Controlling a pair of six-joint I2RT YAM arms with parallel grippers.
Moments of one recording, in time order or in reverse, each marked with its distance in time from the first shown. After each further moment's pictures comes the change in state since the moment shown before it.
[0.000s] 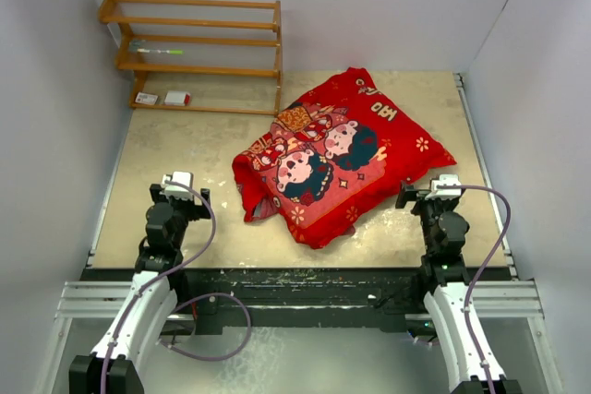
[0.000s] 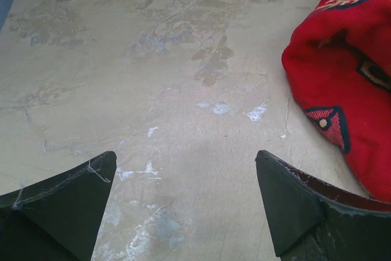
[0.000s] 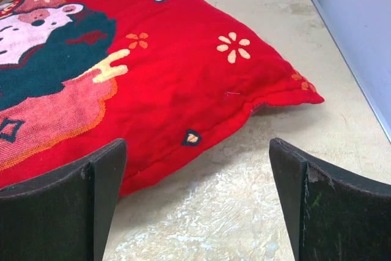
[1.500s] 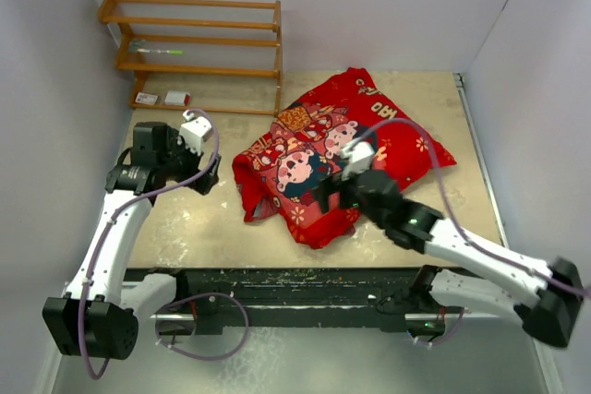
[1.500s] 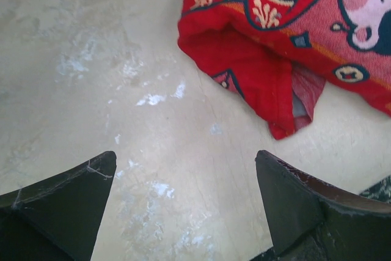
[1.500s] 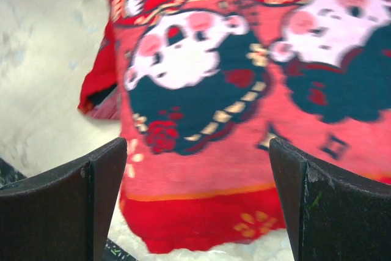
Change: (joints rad) left arm 0.004 0.508 0.930 -0.914 0.377 0.254; right arm 0.774 0.545 0.612 -0.376 0.192 0.312
